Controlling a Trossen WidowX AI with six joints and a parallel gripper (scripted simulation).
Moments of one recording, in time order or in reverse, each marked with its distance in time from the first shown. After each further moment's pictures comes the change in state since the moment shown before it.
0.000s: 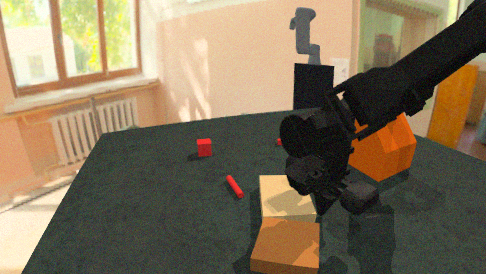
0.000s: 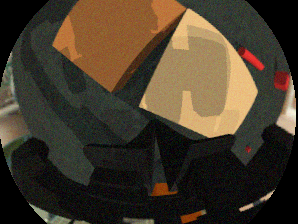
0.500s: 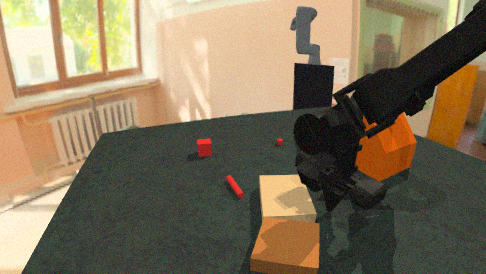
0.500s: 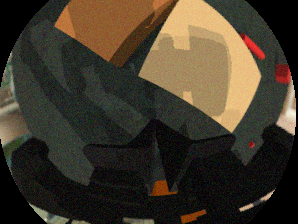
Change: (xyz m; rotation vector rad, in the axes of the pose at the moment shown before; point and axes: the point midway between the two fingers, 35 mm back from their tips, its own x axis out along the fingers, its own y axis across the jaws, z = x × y) arm 0.001 0.001 -0.024 -0.004 0.003 0.002
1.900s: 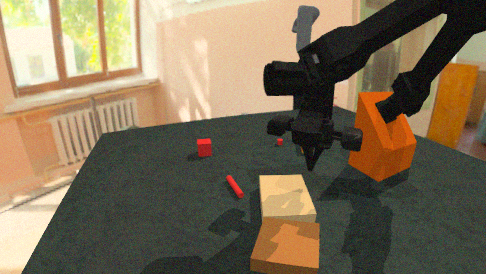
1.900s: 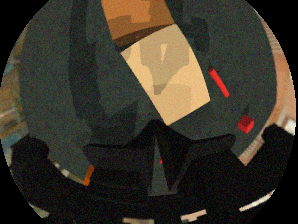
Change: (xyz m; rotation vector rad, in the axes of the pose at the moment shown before) arm -0.059 -0.075 -0.003 -0.576 -0.005 -0.022
